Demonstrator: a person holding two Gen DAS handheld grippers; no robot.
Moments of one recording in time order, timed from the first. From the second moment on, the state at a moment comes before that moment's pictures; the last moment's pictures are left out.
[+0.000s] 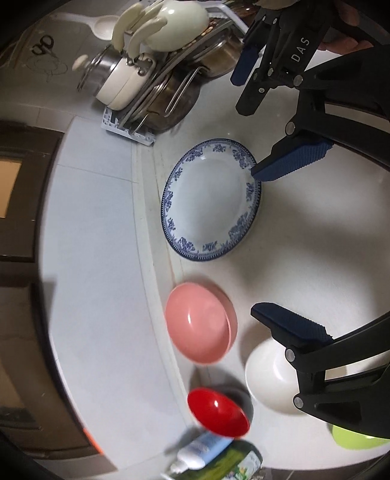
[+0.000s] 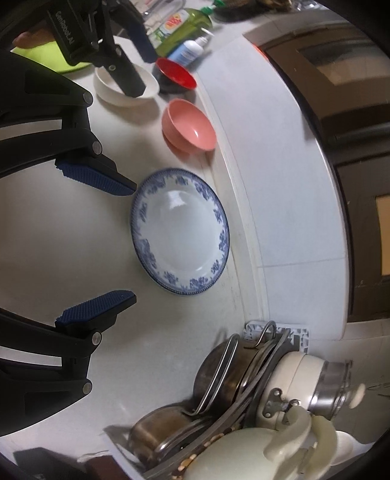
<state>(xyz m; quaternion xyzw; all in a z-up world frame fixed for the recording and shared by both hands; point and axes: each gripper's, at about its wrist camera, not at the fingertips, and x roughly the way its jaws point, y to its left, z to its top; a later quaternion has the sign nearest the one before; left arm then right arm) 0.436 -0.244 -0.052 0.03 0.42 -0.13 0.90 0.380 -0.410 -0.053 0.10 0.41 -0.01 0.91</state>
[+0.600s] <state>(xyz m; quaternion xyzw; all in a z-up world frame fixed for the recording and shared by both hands) 0.523 -0.278 -0.118 0.01 0.48 -0.11 0.87 0.466 -0.452 -0.106 0.13 0.45 -0.02 0.89</state>
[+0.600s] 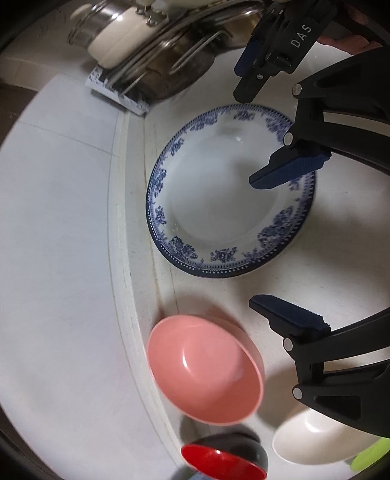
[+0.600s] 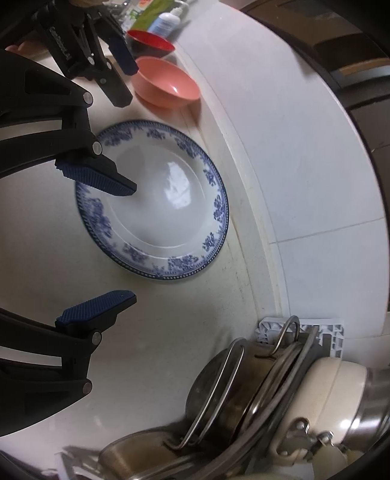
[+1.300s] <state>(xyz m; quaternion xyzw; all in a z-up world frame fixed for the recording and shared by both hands) 0.569 -0.279 -0.154 0.01 0.51 -0.06 0.86 0.533 -0.463 -0.157 0.16 0.48 -0.02 0.86</state>
